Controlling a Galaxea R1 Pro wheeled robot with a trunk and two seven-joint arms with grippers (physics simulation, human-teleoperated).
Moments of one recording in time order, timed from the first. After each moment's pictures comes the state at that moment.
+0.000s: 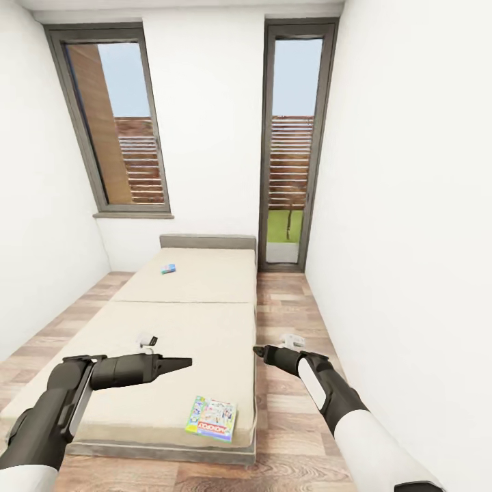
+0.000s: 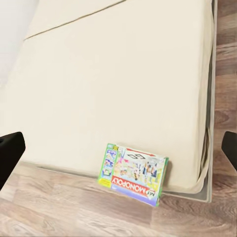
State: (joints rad) left arm -0.47 0.16 0.17 -1.25 -0.01 0.95 -1.56; right arm -0.70 0.14 0.03 -0.64 -0.30 0.46 0.18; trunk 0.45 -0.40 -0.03
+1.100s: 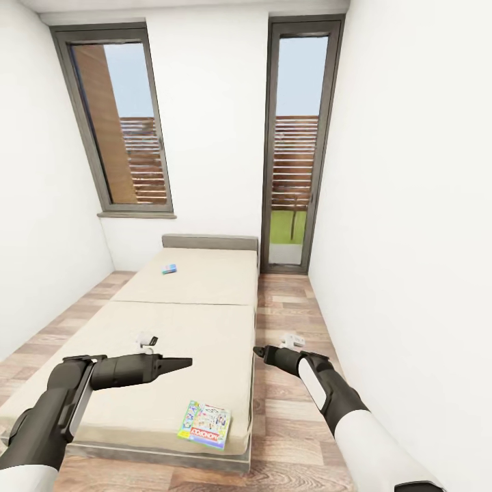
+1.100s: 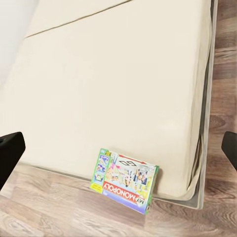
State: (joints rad) left arm -0.47 0.16 0.17 -1.25 -0.01 0.95 -1.56; right arm -0.70 0.14 0.03 -0.64 -0.30 0.46 0.18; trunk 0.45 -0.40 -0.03
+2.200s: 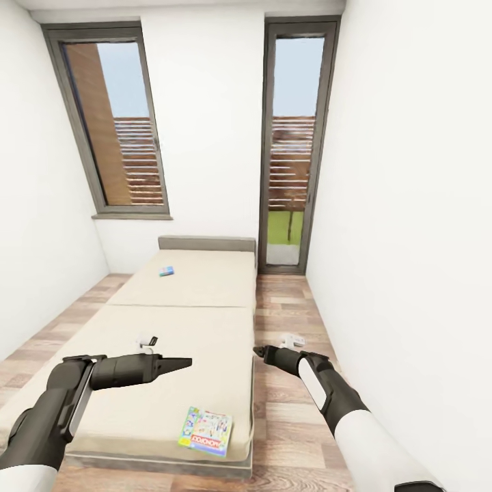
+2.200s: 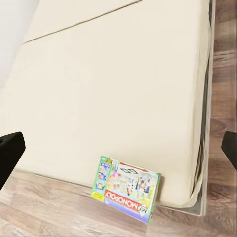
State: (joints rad) left arm -0.47 0.16 0.17 -1.25 -0.01 0.94 -1.56; right arm -0.70 0.14 0.03 -0.64 -0.30 0.46 0.19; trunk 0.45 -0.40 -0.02
